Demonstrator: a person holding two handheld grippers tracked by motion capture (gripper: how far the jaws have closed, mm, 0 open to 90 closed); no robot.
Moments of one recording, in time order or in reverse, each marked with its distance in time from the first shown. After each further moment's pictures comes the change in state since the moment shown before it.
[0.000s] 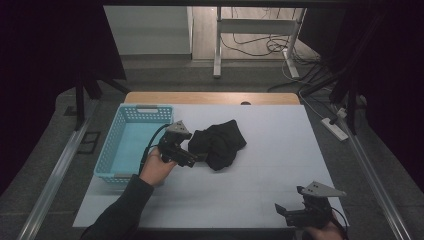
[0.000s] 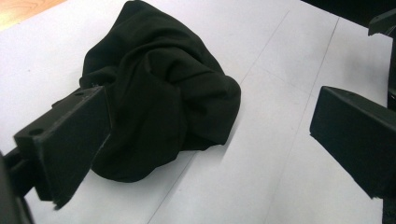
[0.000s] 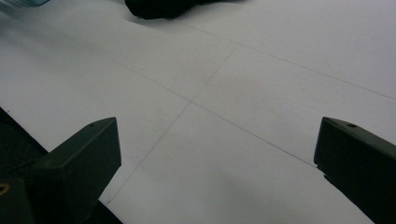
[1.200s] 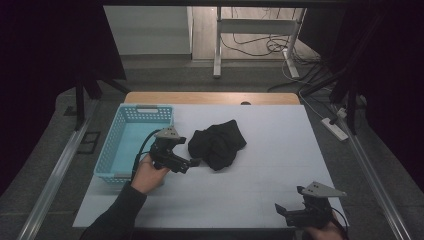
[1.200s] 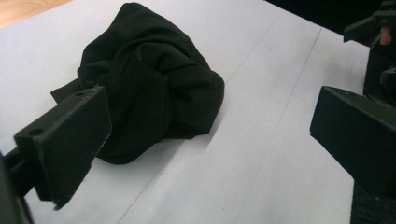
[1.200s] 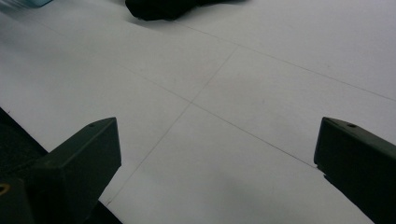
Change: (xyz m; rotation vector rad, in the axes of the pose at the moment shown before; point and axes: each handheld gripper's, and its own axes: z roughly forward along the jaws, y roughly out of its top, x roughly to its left) left arm -0.011 -0.015 -0.023 -0.048 -0.013 -0.033; right arm 0.000 0.000 0.000 -0.004 0.000 -0.001
